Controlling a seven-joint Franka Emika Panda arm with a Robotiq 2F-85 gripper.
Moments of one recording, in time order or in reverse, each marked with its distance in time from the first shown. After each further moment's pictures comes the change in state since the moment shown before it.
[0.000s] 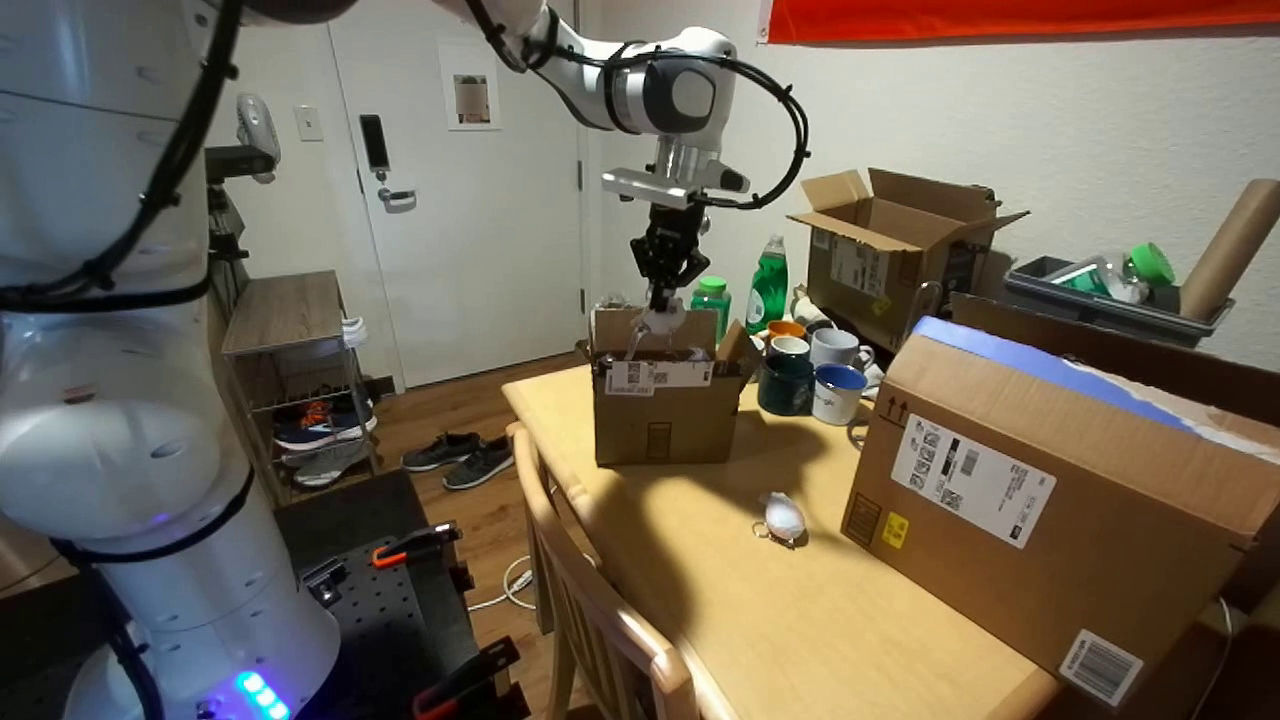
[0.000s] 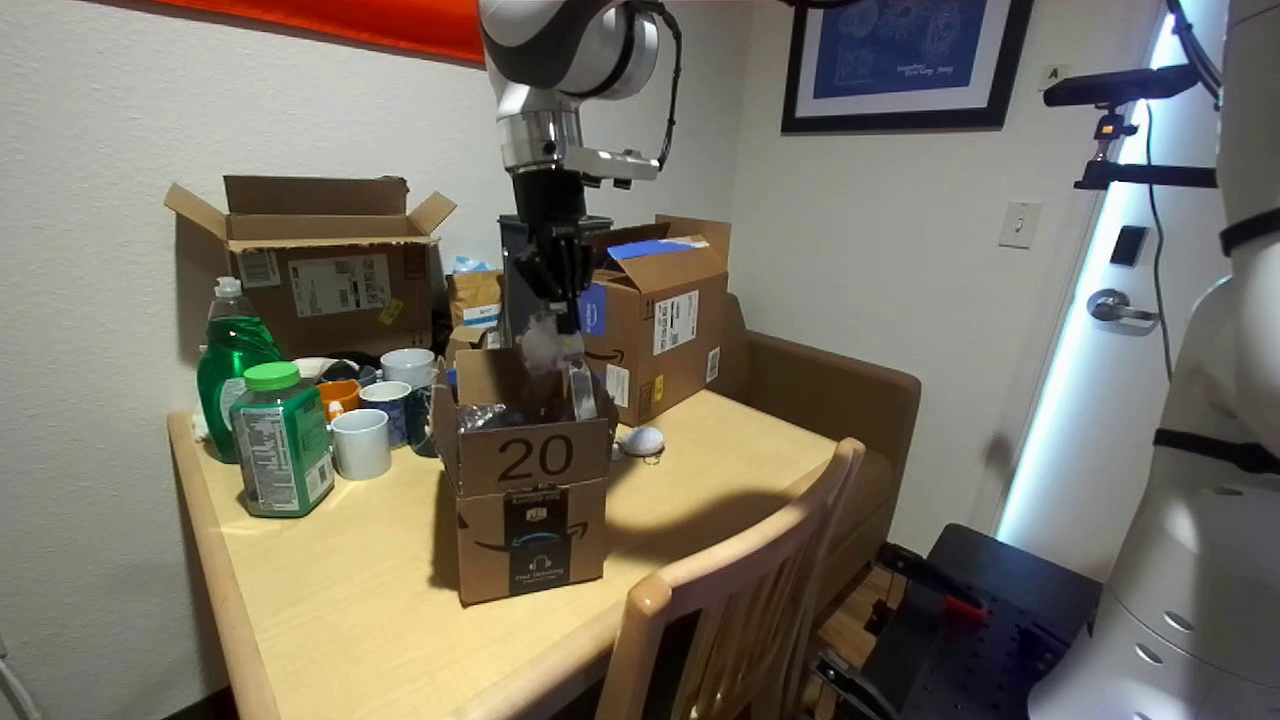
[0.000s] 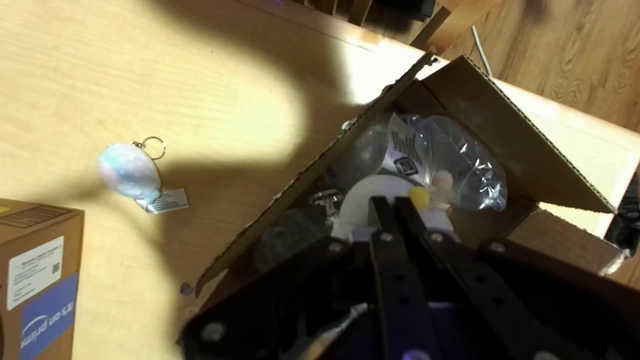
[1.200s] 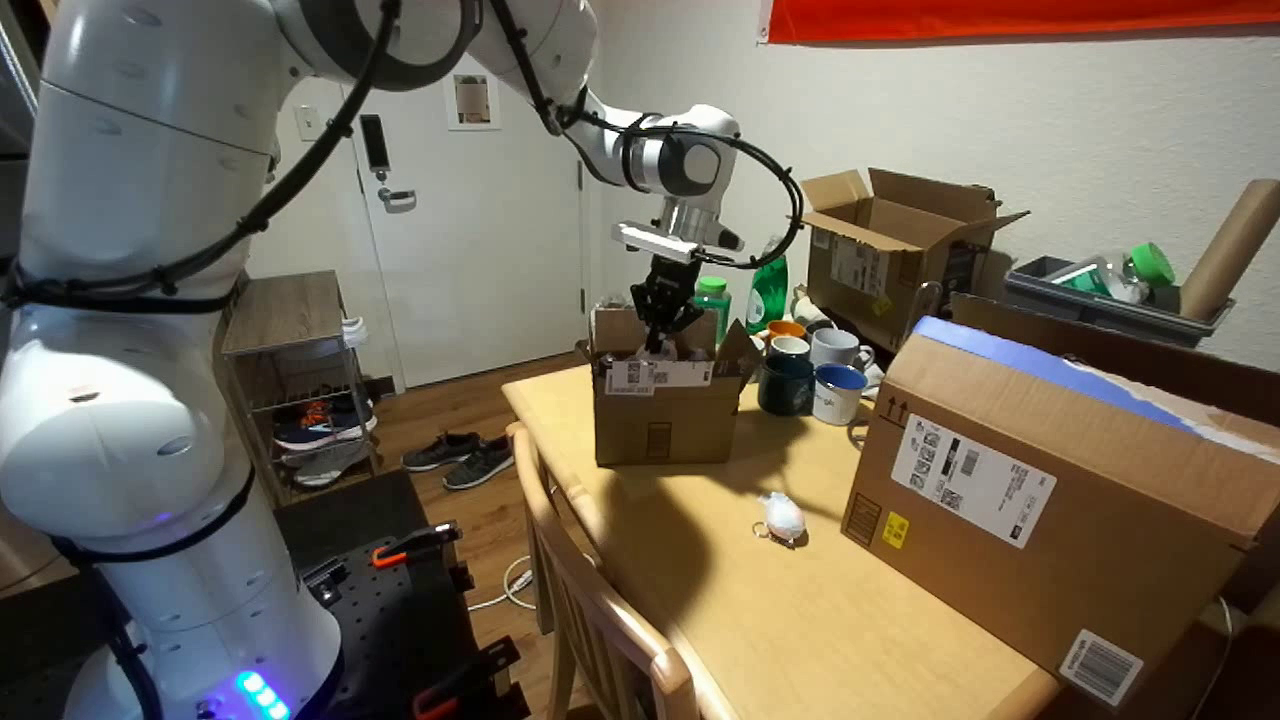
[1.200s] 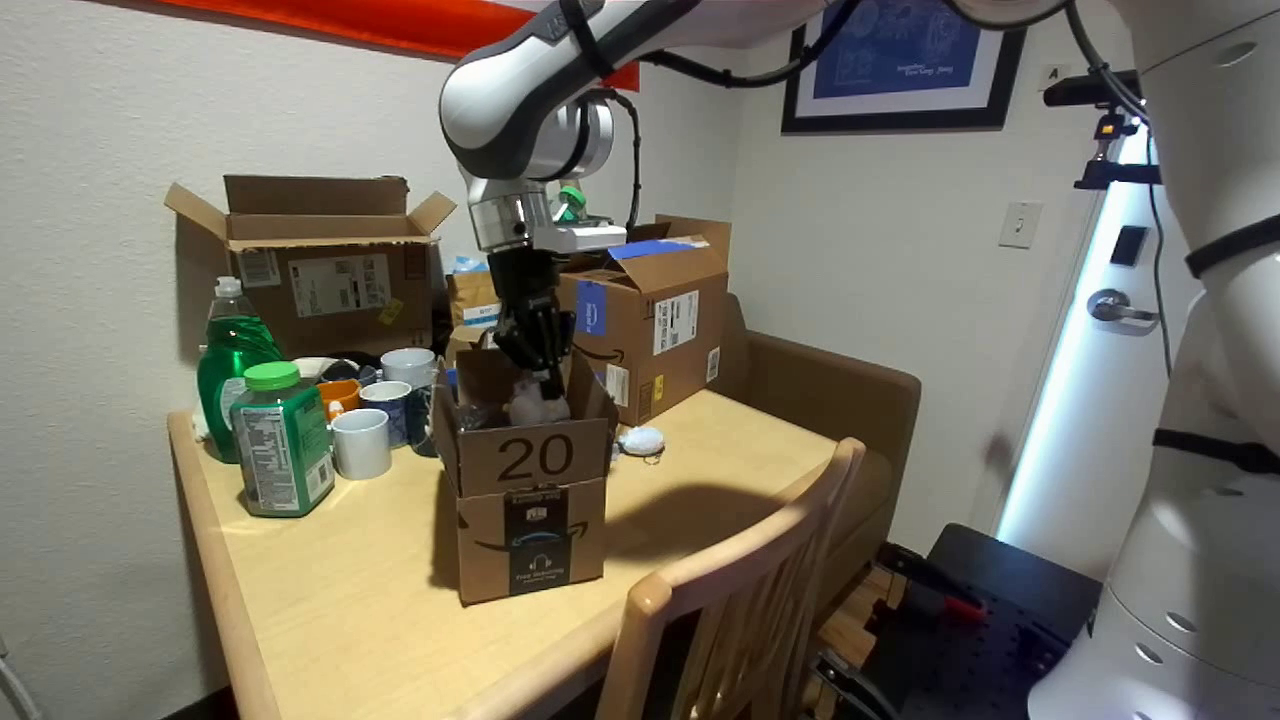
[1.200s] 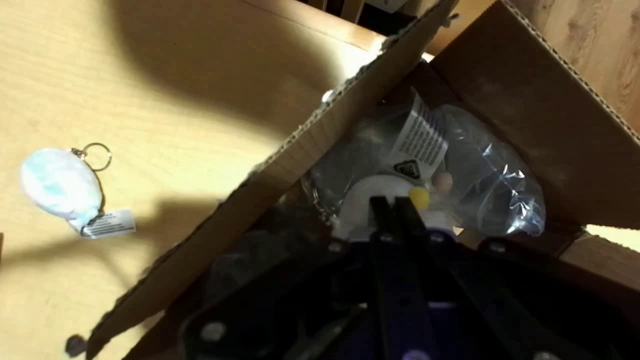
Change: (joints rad) arm 0.021 0.196 0.004 0.085 -0.001 0.009 0.000
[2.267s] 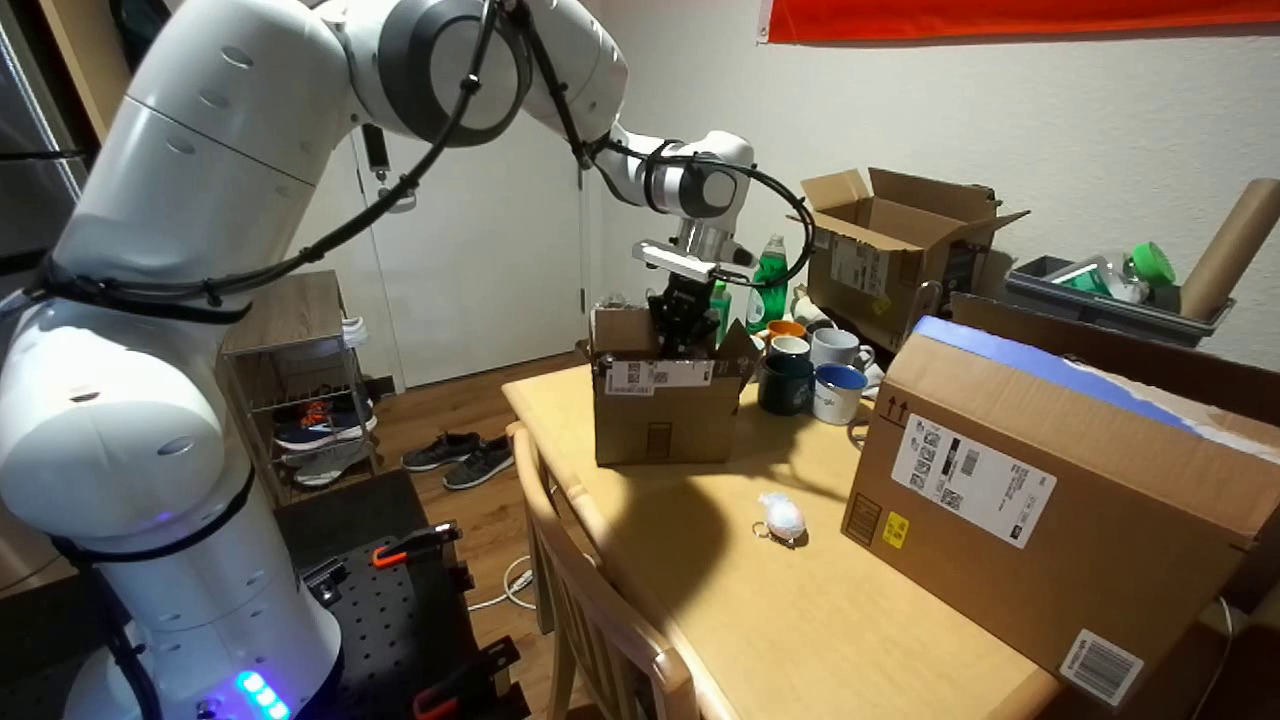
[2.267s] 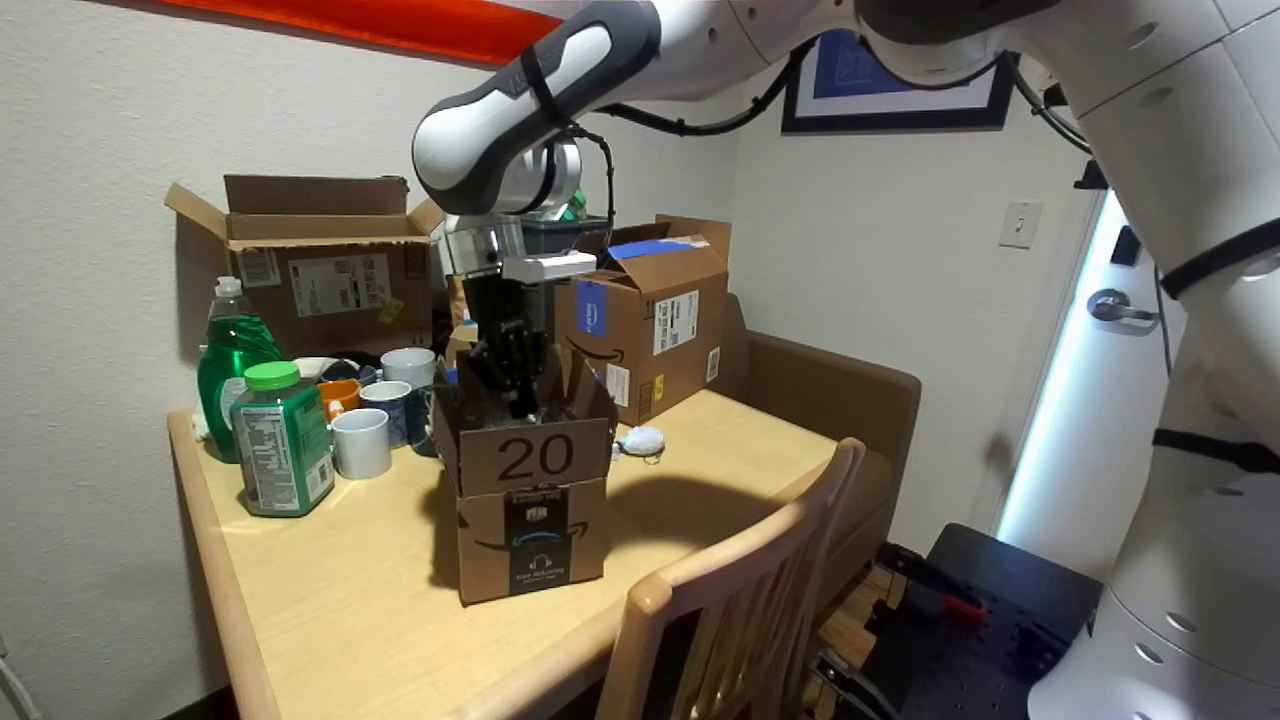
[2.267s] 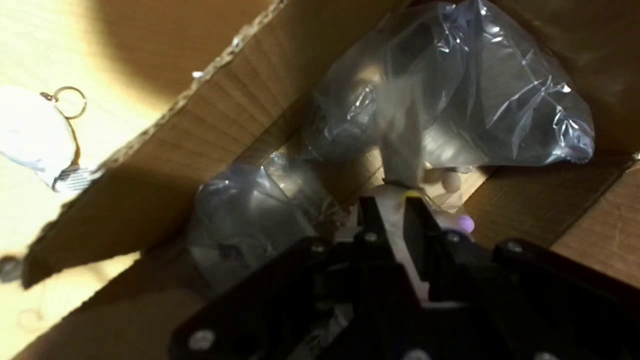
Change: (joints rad) arm 0.002 0.172 0.000 0.182 0.000 0.002 0.000
